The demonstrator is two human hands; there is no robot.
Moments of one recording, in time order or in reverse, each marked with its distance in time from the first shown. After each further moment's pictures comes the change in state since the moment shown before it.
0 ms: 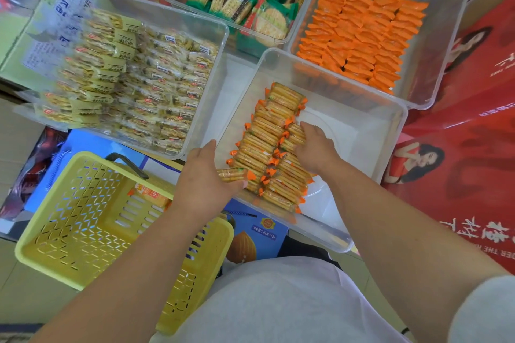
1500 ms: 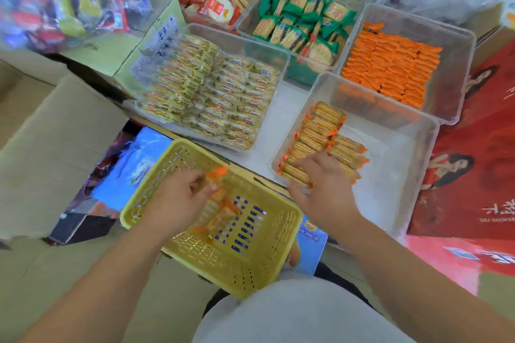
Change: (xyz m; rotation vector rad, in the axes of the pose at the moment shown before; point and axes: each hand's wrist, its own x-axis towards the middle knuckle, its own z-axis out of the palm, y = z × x) left_hand -0.051 -0.143 -0.110 -0.070 0.072 0.120; right_hand -0.176 -0.106 0.051 -0.043 0.425 -0.595
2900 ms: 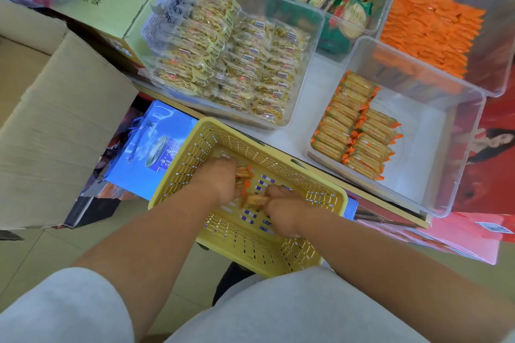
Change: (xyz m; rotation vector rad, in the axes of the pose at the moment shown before) left_hand 0.076 -0.078 0.054 0.644 -0.428 0.166; right_hand 0.001 -0.062 0.142 -0.408 -1.077 0.020
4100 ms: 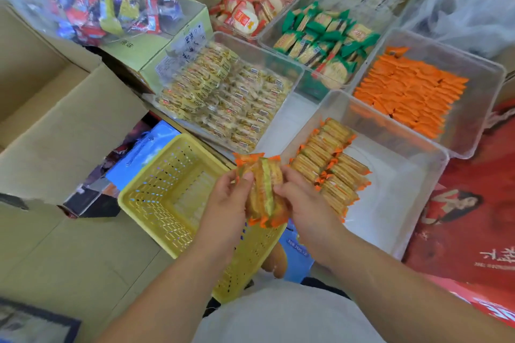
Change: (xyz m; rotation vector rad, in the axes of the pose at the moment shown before) left_hand -0.104 0.197 -0.066 -1.806 0.579 -0.279; right_hand -0.147 0.079 -0.063 1.577 0.464 -0.325
